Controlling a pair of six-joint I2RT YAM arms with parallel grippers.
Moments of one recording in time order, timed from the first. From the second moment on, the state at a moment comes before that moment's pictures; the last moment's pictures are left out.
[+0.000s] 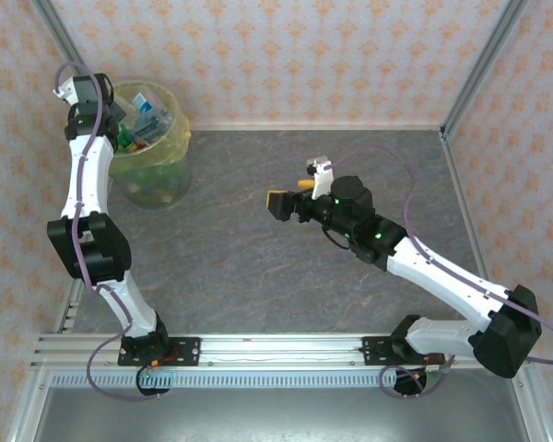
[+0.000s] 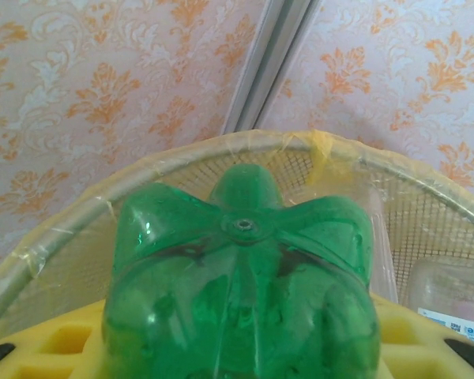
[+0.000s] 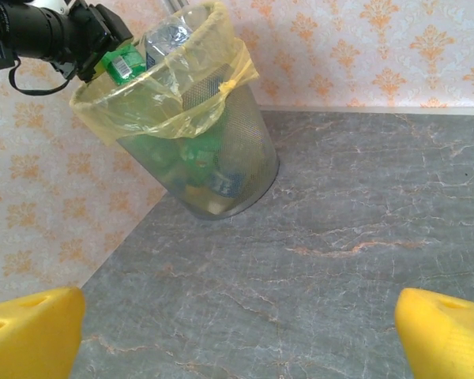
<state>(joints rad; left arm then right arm) 0.28 1.84 1.88 -0.59 -0.34 -0.53 0.76 1.19 0.96 -0.02 -0.07 0.43</state>
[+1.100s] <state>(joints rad) 0.28 1.73 2.02 -0.76 -0.29 -0.65 0.76 1.25 0.96 -0.02 -0.07 0.42</state>
